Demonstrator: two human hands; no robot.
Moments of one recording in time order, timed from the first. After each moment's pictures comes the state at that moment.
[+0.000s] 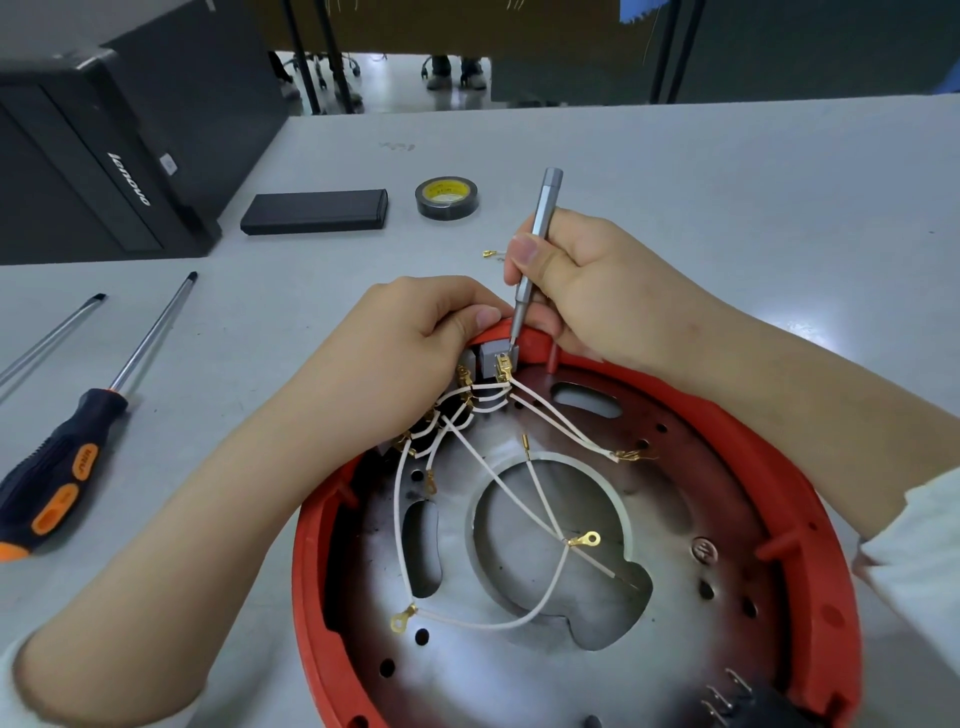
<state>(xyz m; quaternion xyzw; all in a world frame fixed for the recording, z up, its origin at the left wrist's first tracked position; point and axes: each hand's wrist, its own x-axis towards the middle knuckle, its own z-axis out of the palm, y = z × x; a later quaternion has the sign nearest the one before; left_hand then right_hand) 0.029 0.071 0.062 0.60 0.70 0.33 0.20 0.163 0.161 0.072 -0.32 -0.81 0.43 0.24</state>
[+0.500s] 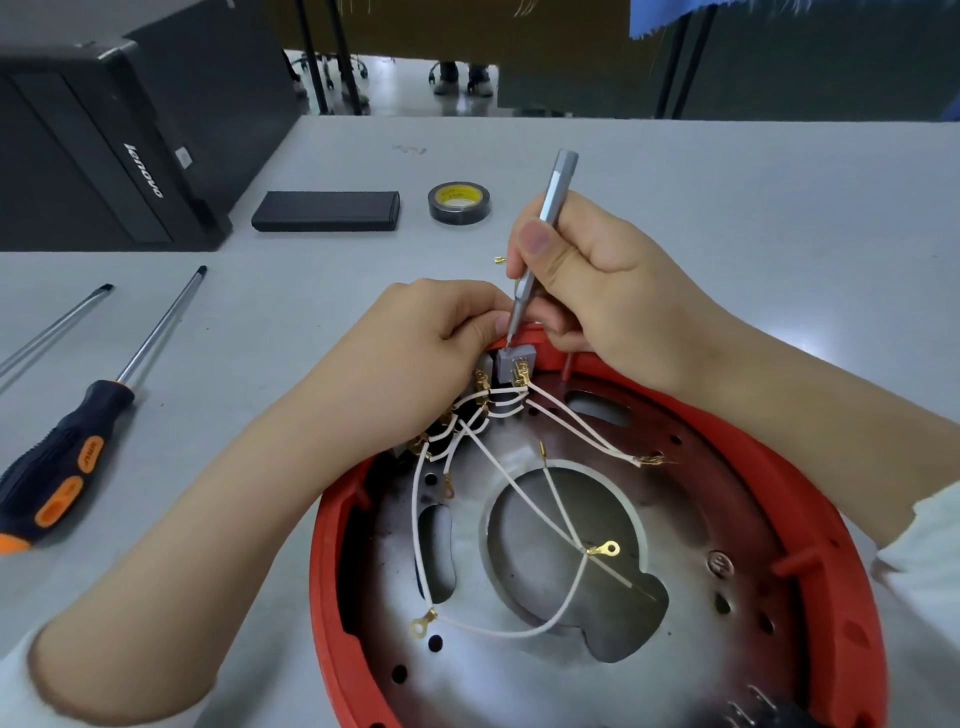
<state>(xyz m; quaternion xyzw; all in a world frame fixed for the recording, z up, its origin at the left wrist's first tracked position) 0.025 0.069 0.064 0.63 0.68 0.32 0.20 0.160 0.153 0.076 -0.20 -0.79 0.51 0.27</state>
